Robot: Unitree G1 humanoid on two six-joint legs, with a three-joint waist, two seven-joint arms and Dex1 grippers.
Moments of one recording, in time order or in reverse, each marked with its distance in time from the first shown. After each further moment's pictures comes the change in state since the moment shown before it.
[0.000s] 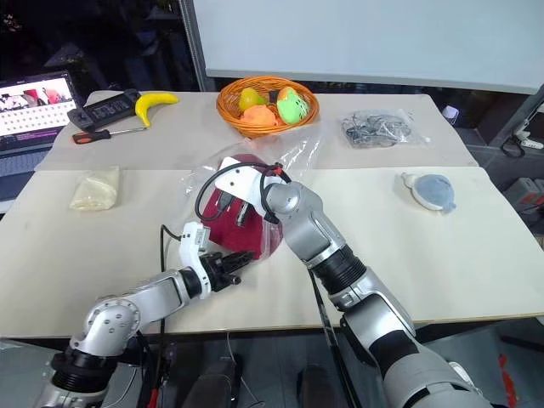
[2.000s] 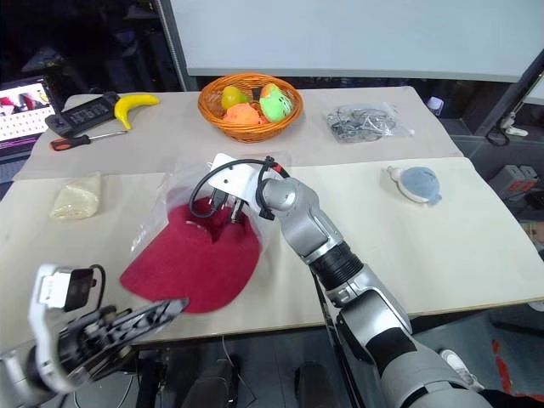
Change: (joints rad) left arm 0.970 0.635 0.723 -0.506 -0.782 -0.080 -0.711; right arm -0.022 0.010 -0.021 0.074 0.000 -0.131 0.007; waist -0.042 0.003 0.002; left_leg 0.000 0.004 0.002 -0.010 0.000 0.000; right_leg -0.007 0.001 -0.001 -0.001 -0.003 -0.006
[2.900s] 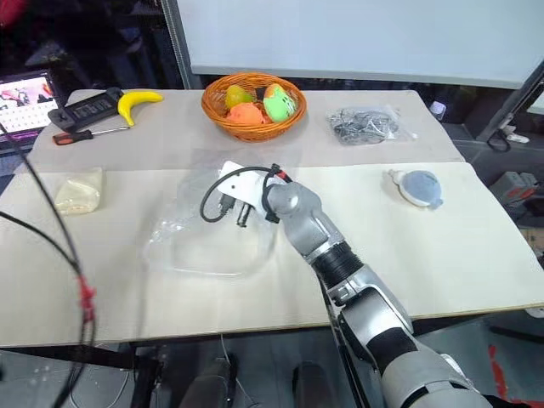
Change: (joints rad) left arm -1.268 -0.160 0.043 0.587 -0.002 0.155 0.397; right arm -0.001 0.011 0.009 0.083 -0.001 -0.051 0.005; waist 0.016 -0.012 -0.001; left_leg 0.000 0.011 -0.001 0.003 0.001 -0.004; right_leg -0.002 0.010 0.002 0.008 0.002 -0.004
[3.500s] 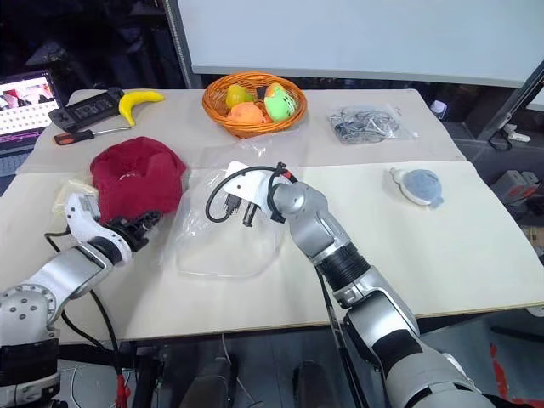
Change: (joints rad) left arm 0.313 -0.307 -0.296 0.038 0.384 -0.118 0.727; right arm 0.023 -0.047 -0.002 -0.066 -0.020 0.037 0.006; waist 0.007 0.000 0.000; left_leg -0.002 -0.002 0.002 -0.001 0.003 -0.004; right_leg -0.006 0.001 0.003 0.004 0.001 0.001
